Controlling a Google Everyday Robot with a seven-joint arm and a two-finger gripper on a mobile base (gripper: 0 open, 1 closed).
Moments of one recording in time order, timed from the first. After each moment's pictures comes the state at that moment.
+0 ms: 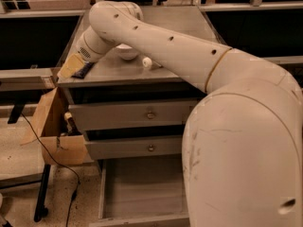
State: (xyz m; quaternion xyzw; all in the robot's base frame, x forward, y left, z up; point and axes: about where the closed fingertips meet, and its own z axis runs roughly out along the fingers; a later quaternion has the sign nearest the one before) arm 0.729 0.233 0.856 -0.50 0.76 0.17 0.38
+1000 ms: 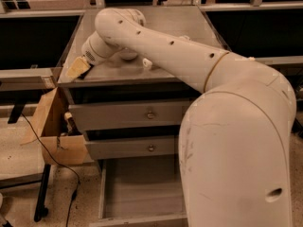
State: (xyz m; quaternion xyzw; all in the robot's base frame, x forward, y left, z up) arm 0.745 0.222 0.834 -0.49 0.77 0.17 0.37
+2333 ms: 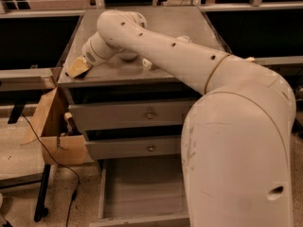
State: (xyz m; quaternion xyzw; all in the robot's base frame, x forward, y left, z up) arm 0.745 0.225 0.830 -0.49 0.77 0.18 0.38
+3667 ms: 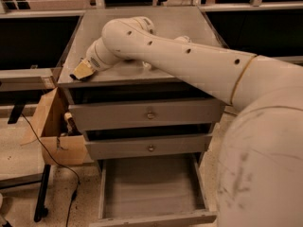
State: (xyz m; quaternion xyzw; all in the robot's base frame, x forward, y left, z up) arm 0.715 0.206 0.847 -0.48 0.76 0.16 0.42
